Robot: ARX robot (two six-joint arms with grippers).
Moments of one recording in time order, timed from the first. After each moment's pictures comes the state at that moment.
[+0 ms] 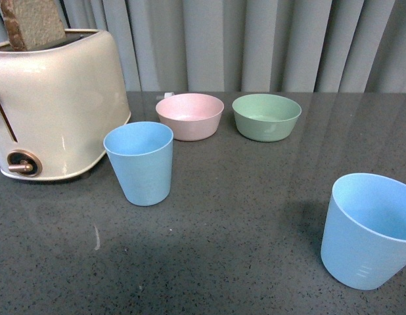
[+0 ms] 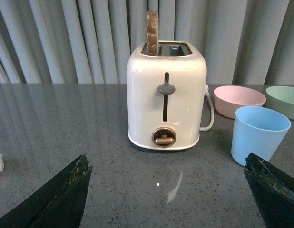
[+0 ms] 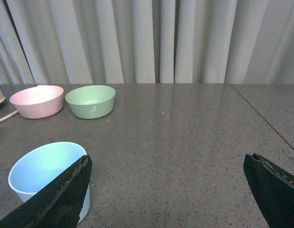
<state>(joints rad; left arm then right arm) 0.00 0.01 0.01 0.00 0.00 0.00 0.00 0.00 0.01 0.00 0.00 0.01</state>
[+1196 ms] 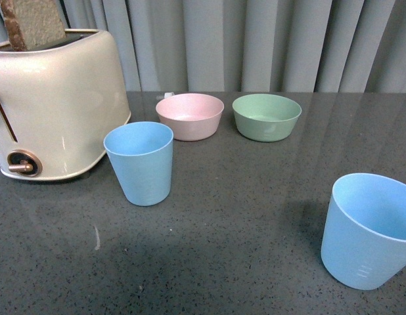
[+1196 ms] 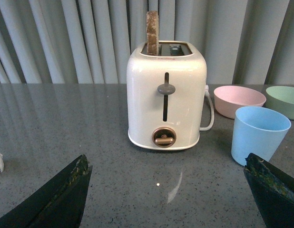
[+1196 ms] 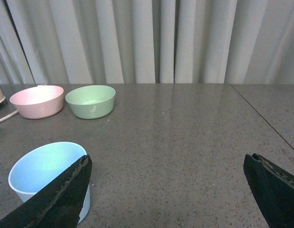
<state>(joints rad) 0.00 0.01 0.01 0.00 0.00 0.00 0.00 0.00 0.01 0.00 0.00 0.01</state>
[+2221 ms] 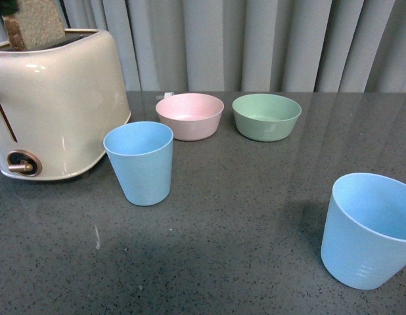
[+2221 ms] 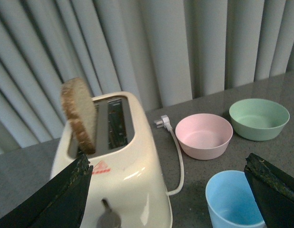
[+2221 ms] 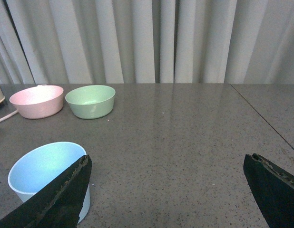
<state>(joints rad) -0.16 1.07 0.55 0.47 0.10 0.19 0.00 0.00 0.01 0.00 0.00 0.01</state>
